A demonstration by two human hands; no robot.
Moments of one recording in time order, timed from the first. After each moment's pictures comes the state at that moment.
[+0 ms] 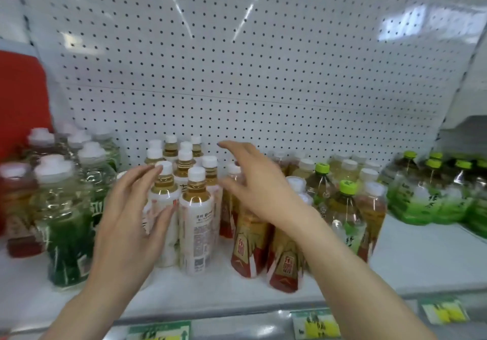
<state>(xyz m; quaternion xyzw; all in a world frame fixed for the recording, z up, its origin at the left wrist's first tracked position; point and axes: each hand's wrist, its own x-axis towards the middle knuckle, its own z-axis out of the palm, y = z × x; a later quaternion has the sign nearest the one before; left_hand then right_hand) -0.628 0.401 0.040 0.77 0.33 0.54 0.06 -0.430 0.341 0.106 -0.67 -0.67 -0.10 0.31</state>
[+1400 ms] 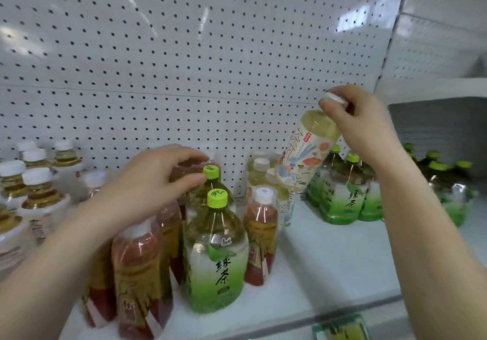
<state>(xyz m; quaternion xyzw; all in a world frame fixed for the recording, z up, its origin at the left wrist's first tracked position) -0.374 0.363 0.118 0.92 0.19 0.32 0.12 -0.113 0.183 0.183 -0.73 -0.44 -0.20 0.49</state>
